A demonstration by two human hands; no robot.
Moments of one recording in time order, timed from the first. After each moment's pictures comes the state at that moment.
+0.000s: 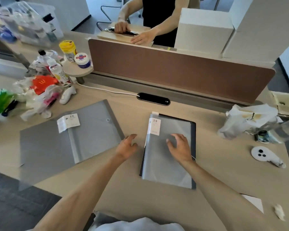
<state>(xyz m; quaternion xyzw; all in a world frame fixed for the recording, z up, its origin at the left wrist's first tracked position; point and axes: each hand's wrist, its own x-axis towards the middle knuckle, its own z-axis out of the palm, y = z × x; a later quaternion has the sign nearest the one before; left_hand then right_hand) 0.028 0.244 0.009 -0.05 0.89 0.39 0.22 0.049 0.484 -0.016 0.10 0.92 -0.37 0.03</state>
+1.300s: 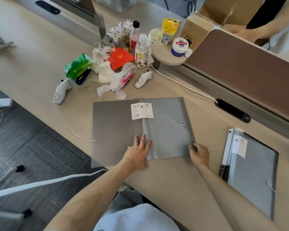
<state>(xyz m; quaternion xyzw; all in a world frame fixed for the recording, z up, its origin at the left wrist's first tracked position) 0.049 -0.068 -0.044 0.12 0.95 0.06 0.27 -0.004 0.202 -0.061 0.23 0.91 -0.30 0.14</state>
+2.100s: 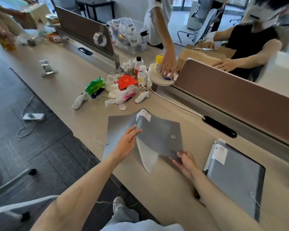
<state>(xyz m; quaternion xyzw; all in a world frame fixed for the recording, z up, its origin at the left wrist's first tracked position) 0.090 -0.025 0.048 -0.10 0.89 0.44 -0.03 0.038 0.233 0.014 0.26 0.60 -0.72 0.23</state>
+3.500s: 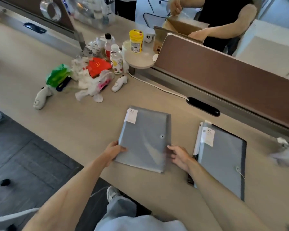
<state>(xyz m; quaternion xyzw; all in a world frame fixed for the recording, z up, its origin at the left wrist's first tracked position) 0.062 -0.034 -0.011 -0.33 0.66 0.63 0.26 0.023 0.251 -0.017 0.30 0.60 -0.67 0.32</state>
